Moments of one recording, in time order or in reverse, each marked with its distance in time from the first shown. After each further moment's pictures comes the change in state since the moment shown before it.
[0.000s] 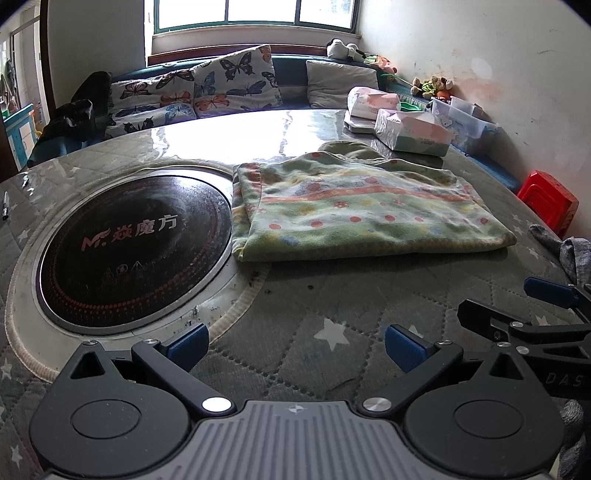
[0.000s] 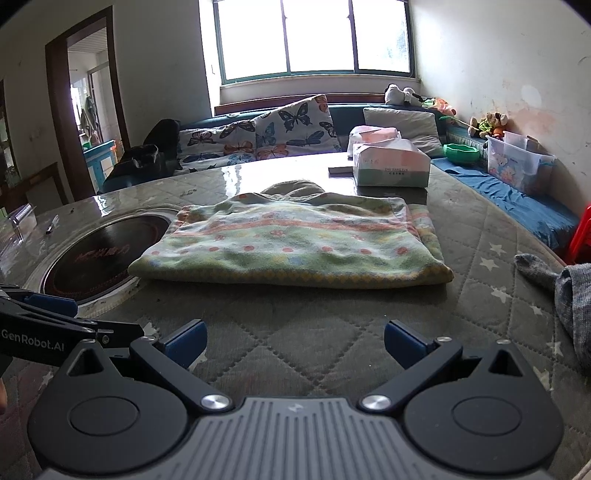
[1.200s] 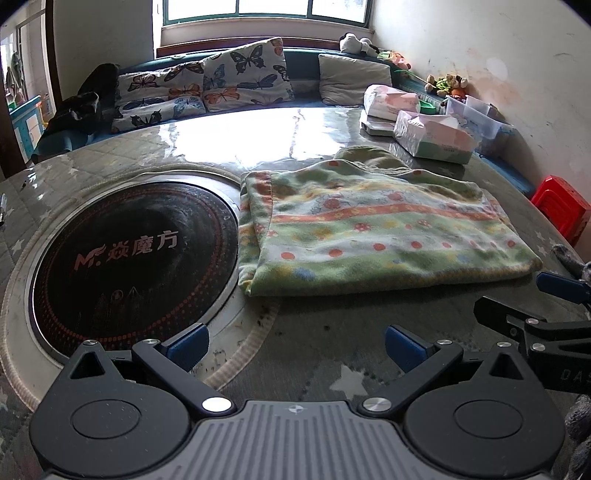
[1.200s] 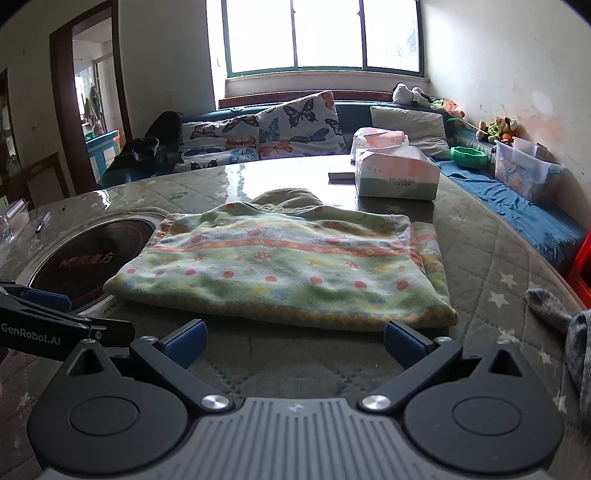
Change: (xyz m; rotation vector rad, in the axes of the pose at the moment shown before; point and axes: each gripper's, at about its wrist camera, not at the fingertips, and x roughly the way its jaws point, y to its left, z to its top) left arm 0.027 0.005 0.029 -0.022 0.029 0.027; right arm 0.030 -0.013 0.028 -0.033 0.021 0.009
